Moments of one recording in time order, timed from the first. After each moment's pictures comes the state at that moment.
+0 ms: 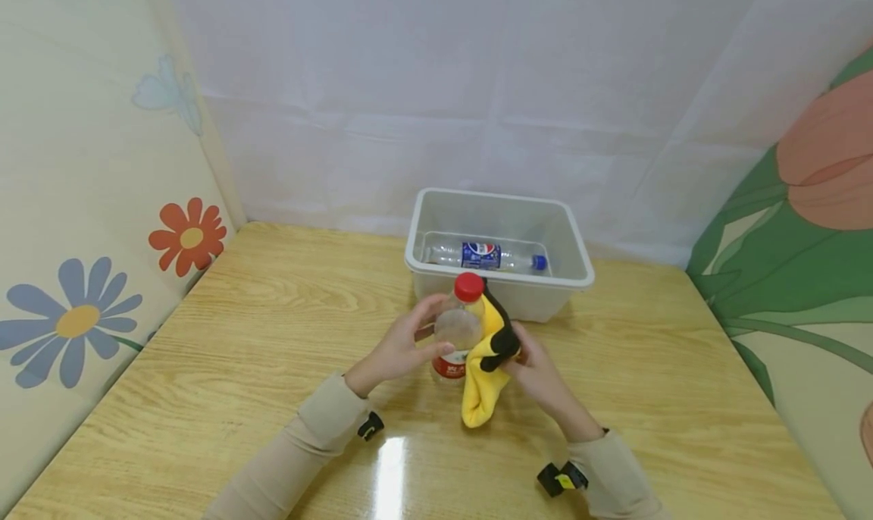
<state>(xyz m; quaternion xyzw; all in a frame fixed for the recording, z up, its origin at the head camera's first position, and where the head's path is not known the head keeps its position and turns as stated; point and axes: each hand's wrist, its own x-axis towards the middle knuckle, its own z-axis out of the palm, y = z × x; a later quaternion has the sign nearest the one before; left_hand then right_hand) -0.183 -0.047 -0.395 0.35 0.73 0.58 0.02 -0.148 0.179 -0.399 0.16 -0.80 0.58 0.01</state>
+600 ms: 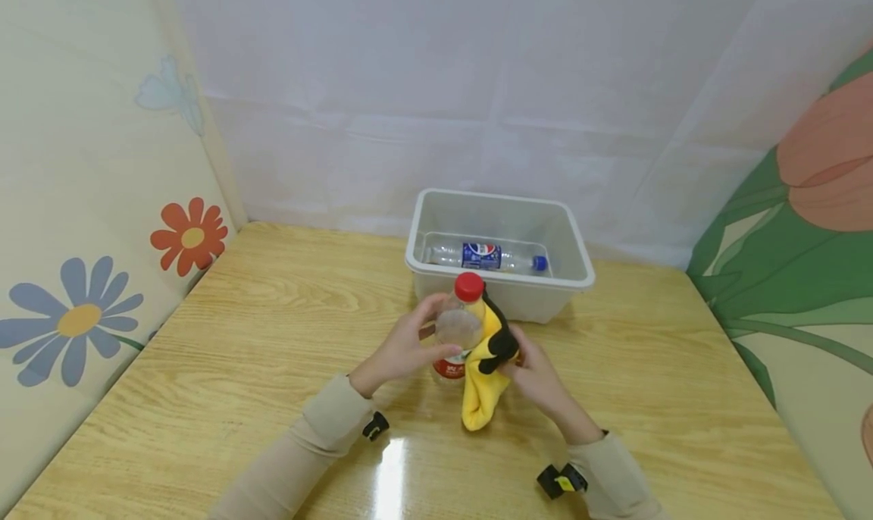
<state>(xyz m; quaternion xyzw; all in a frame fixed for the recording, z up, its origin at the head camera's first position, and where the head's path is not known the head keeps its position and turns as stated) -0.181 -0.041 -0.392 0.31 0.75 0.58 0.01 -0.145 0.177 -0.394 0.13 -0.83 0.54 0.01</state>
